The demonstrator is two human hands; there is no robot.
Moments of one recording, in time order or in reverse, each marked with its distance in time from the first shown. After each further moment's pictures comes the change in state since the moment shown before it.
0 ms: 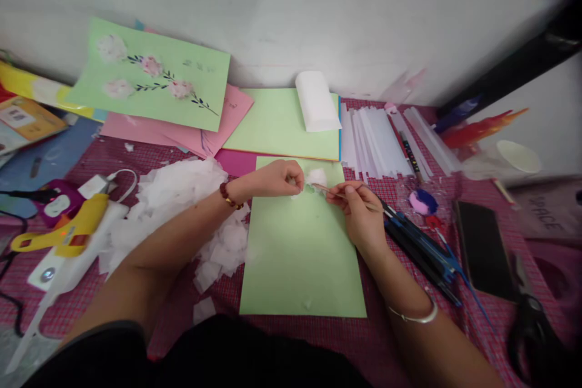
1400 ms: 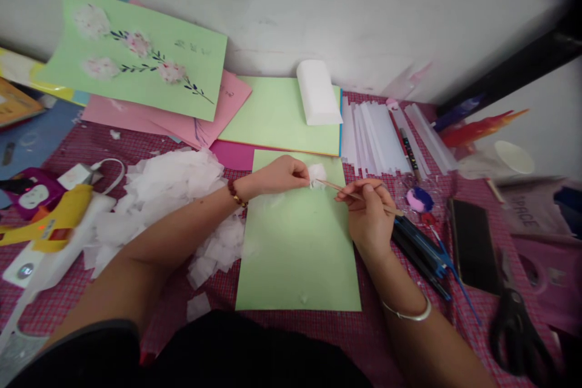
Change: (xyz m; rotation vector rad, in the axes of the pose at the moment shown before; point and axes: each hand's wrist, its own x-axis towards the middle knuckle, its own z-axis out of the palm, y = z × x) left_hand 0.013 -0.005 0.018 -0.106 0.006 -0.128; right_hand -0.005 -0.017 0.002 0.056 0.051 -0.120
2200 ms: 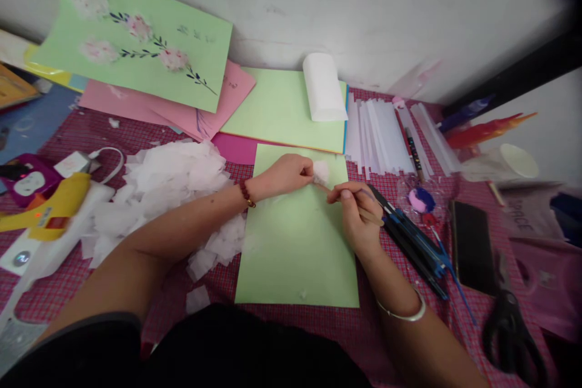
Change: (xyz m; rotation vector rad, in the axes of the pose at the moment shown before) left_hand 0.006 0.001 0.018 0.211 0.186 0.046; right_hand -0.011 -0.001 0.002 -0.632 -0.180 -0.274
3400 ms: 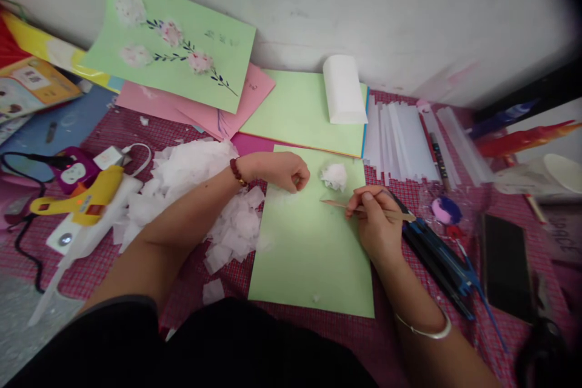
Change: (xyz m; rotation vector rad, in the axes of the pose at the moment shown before) left_hand -0.011 -0.024 -0.059 0.181 -0.510 0.142; right_hand -0.001 0.008 0.005 0.534 -0.021 0.307
